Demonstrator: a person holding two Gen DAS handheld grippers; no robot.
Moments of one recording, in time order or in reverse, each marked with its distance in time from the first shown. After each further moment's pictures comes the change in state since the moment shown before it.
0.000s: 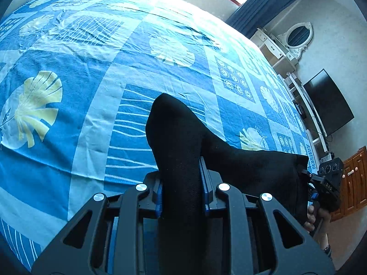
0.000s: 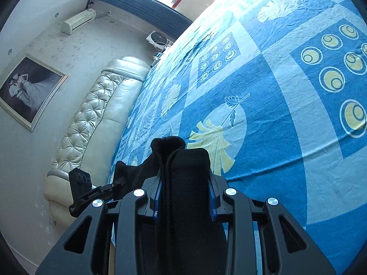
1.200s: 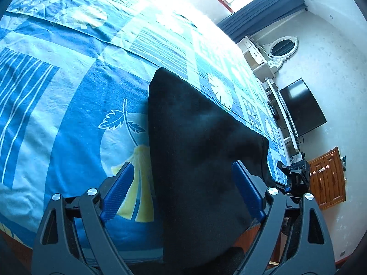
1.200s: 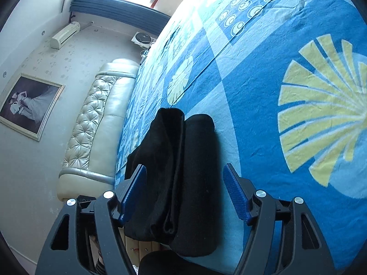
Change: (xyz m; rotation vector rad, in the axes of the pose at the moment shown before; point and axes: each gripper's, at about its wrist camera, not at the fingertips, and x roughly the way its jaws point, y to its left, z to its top) left arm -0.099 0.006 -0.182 -0.143 0.005 -0.193; right arm -0.130 -0.038 -0.119 0.128 0.061 -0.009
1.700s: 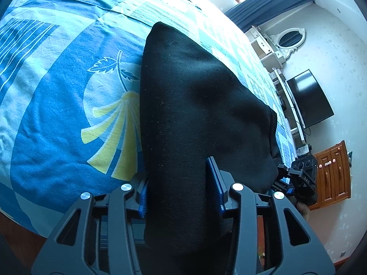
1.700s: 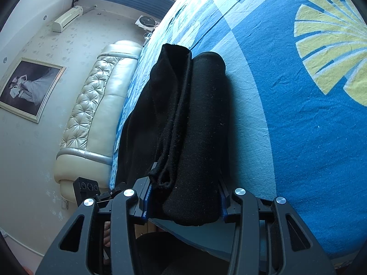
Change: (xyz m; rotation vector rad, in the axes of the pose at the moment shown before) left arm 0.011 -0.019 -0.061 0.020 0.036 0.058; right arm 0.012 0.000 -0.067 -0.018 0.068 0.034
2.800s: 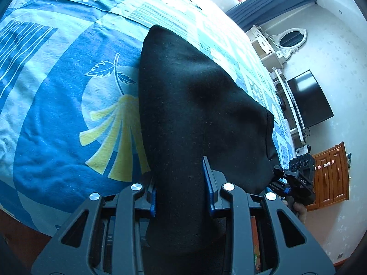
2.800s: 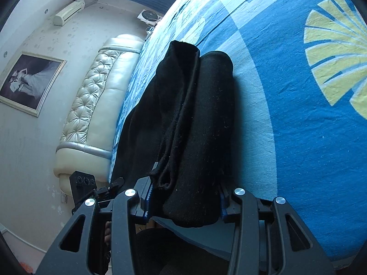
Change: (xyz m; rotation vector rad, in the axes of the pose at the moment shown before) left arm 0.000 -0.007 0.005 -0.029 0.020 -0.010; right arm 0.004 -0.007 0.003 -0.036 0.041 -0.014
